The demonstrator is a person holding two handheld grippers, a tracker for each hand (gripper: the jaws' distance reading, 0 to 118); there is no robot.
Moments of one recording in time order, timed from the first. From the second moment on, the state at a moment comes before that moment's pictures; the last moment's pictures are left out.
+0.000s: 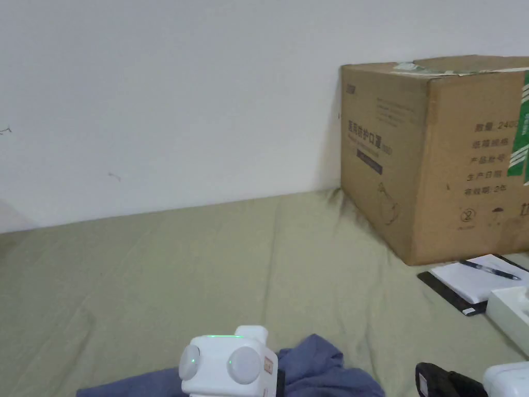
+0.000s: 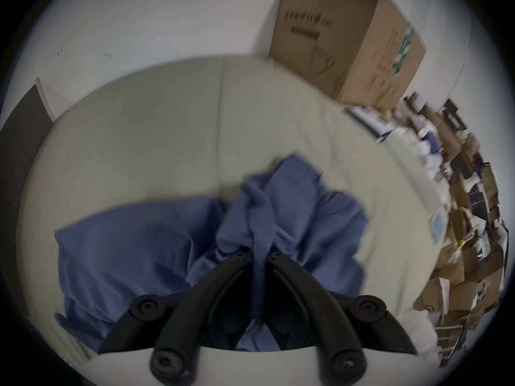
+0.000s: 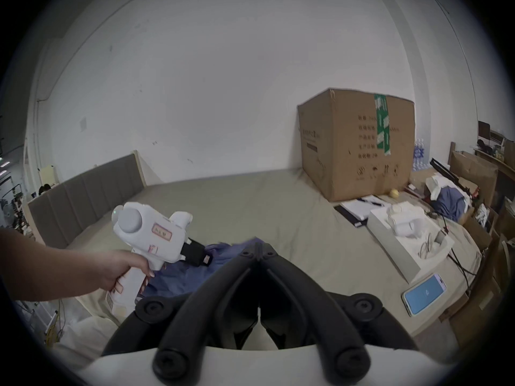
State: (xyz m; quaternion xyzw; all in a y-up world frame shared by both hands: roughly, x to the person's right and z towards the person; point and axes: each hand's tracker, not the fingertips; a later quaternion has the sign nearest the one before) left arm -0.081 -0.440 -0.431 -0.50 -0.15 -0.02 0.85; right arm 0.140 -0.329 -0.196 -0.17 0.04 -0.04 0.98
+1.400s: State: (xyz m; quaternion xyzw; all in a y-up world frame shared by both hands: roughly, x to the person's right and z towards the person) left arm -0.259 -0.281 -0.153 -0.02 0.04 0.03 1.00; right arm 0.088 -0.294 -0.157 0.00 0.03 -0.04 1.00
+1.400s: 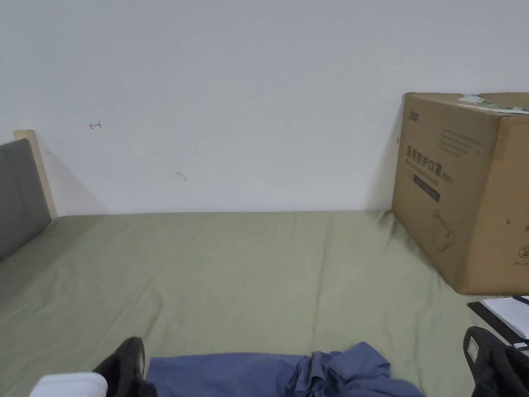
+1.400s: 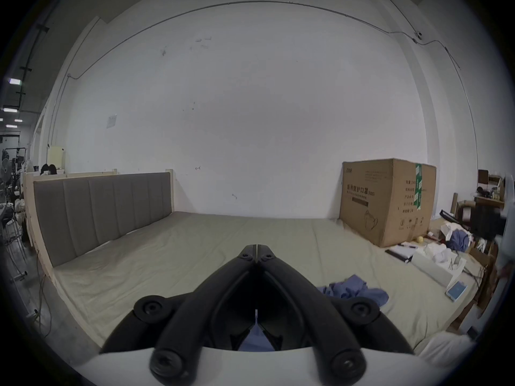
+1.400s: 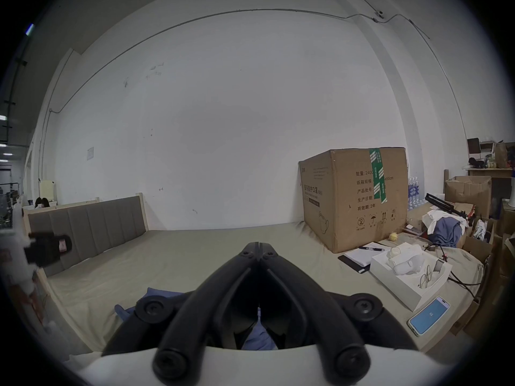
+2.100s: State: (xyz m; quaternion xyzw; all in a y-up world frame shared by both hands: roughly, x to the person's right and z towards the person) left arm -0.379 -0.432 -0.526 -0.59 0.02 0.11 0.80; right arm 0.082 -0.359 -0.238 -0.15 0.07 -0.02 0.99
